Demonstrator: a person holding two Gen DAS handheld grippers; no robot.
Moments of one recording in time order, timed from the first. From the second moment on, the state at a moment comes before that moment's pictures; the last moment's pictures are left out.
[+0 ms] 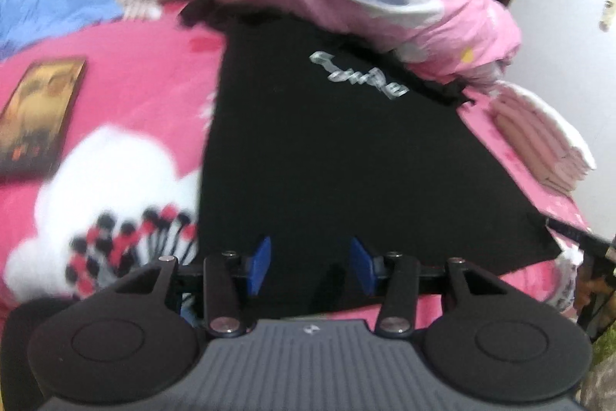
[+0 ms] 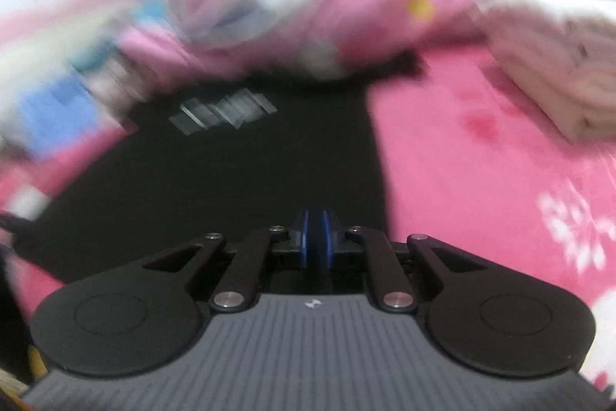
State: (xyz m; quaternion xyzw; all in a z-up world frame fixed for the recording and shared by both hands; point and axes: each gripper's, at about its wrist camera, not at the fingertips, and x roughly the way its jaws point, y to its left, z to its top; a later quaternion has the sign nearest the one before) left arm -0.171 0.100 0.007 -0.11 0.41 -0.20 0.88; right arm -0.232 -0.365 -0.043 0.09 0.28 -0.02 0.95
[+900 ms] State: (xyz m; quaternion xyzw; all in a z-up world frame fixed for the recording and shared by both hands) left arm -0.126 0.130 -0.002 -0.17 0.41 -0.27 0.85; right arm -0.183 -0.286 -0.041 0.19 0.37 0.05 0.91
